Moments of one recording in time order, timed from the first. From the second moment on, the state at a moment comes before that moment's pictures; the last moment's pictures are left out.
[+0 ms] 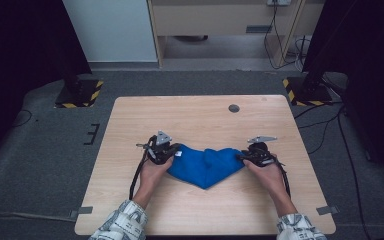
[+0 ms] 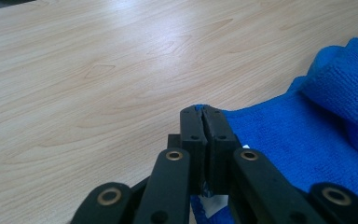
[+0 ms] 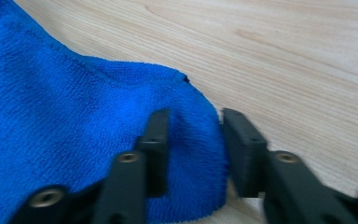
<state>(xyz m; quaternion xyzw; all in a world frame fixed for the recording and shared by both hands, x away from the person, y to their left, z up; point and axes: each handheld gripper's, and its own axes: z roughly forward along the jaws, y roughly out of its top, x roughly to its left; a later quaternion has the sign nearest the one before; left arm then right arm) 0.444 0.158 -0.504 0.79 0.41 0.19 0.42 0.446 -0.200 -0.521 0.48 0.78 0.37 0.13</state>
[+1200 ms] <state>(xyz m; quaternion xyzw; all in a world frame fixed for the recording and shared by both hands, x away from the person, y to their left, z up) 0.429 0.179 -0.455 0.75 0.41 0.21 0.49 0.419 -0.223 -0.453 0.44 0.75 0.45 0.21</state>
